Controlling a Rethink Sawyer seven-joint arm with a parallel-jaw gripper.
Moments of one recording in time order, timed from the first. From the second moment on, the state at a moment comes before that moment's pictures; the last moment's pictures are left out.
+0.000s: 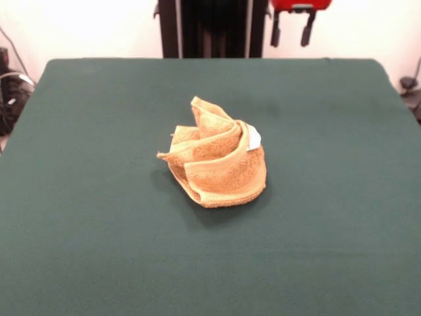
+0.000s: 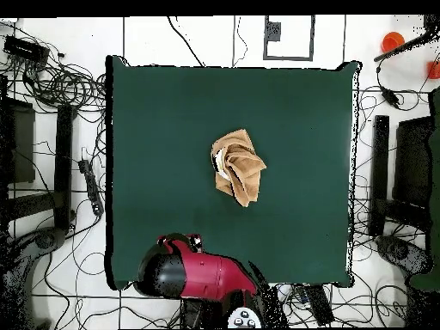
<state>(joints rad) 0.03 -0.80 -0.07 2.17 0.07 0.20 1.57</state>
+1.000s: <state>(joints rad) 0.01 -0.70 -0.07 2.17 0.07 0.12 1.57</state>
